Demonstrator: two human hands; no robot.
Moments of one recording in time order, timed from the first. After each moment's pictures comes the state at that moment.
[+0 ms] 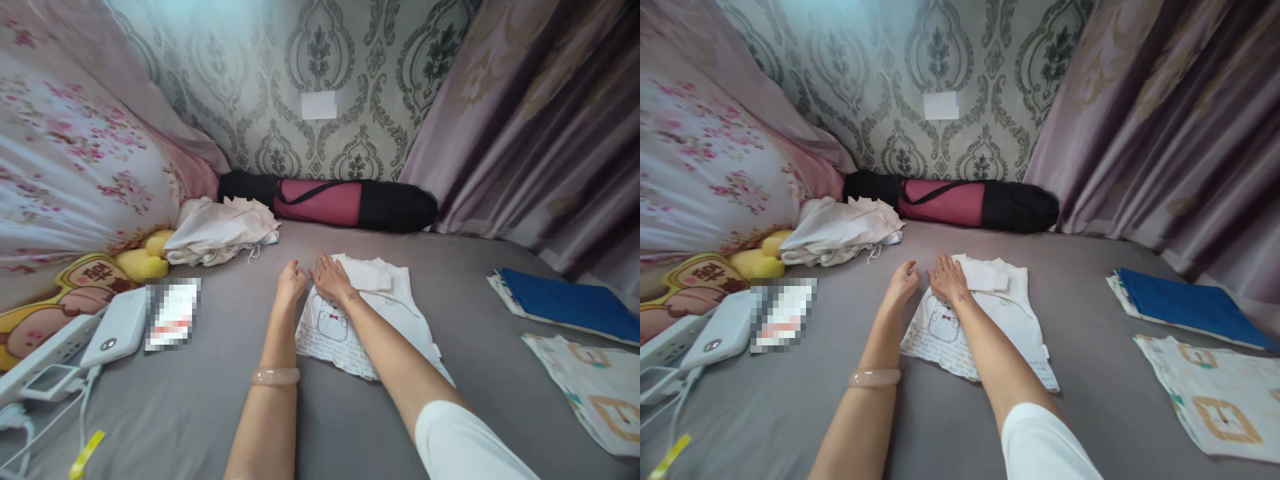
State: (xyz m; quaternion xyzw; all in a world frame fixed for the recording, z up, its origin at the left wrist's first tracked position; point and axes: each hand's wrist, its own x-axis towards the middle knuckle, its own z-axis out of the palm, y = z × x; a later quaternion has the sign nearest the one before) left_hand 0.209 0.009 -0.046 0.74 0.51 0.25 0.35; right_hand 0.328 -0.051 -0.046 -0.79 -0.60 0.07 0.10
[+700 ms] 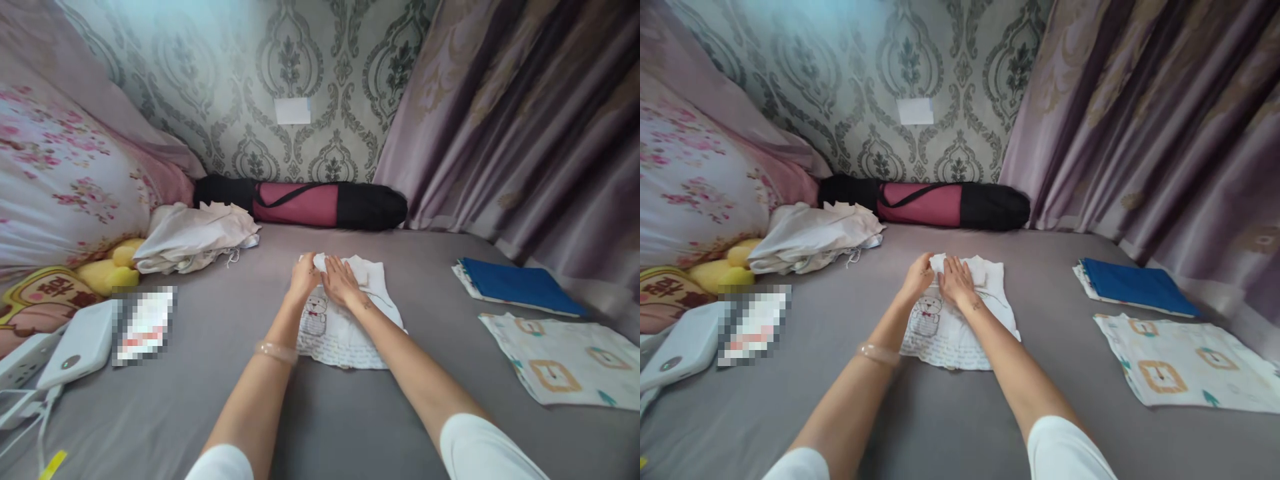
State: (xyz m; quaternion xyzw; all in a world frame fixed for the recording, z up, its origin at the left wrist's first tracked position) left_hand 0.275 -0.025 -0.030 0.88 0.37 0.21 0.23; right_hand 0.364 -0.117 -0.037 -0.82 -0.56 0.04 0.12
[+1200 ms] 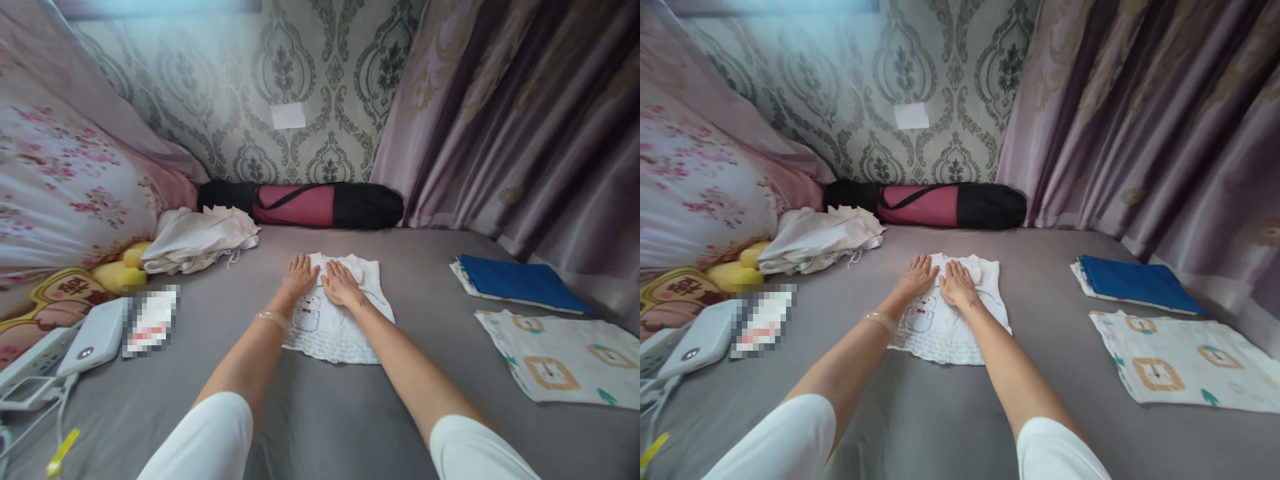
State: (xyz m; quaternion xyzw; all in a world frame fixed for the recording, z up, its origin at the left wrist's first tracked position) left_hand 0.280 -0.012 -0.066 0.92 0.36 0.08 0.12; right_hand 0.375 -0.133 -0.043 -0.83 -0.55 0.07 0.10
